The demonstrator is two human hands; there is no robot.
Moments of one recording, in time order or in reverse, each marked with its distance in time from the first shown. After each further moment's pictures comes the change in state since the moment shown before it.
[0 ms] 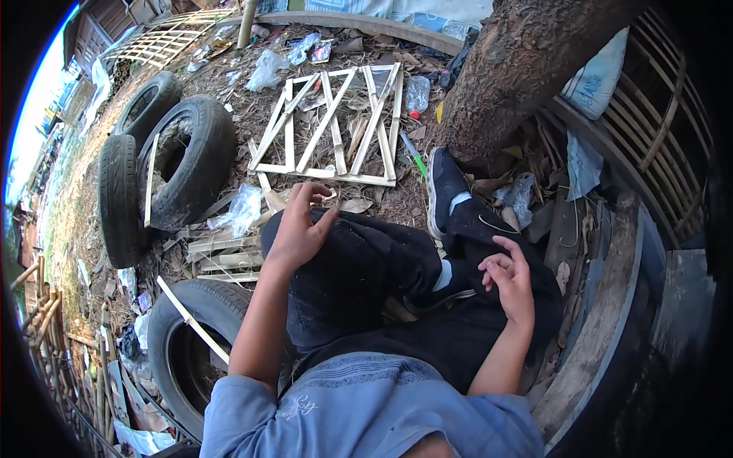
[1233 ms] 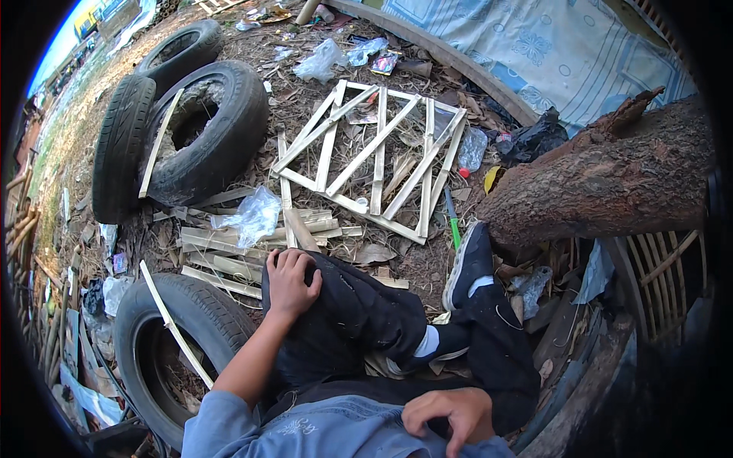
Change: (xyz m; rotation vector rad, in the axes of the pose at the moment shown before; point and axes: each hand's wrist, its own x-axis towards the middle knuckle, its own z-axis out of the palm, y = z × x) left_hand -0.018 -0.155 0.007 0.550 0.317 -0.077; right_hand 0.069 -0.033 0.130 0.219 -1.778 0.003
